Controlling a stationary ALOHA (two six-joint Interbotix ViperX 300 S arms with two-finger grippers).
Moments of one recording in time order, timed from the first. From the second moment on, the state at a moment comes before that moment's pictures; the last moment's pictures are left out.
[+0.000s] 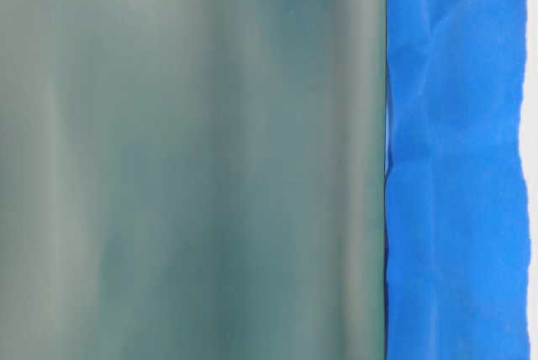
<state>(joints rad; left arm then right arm) 0.07 -0.05 1.08 -0.05 -0.14 -0.08 -0.10 -0.13 1.06 0.08 0.06 0.29</state>
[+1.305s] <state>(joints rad) 0.08 -0.41 1.00 -0.05 0.20 -0.08 -0.10 -0.56 0.97 0.01 0.37 0.29</state>
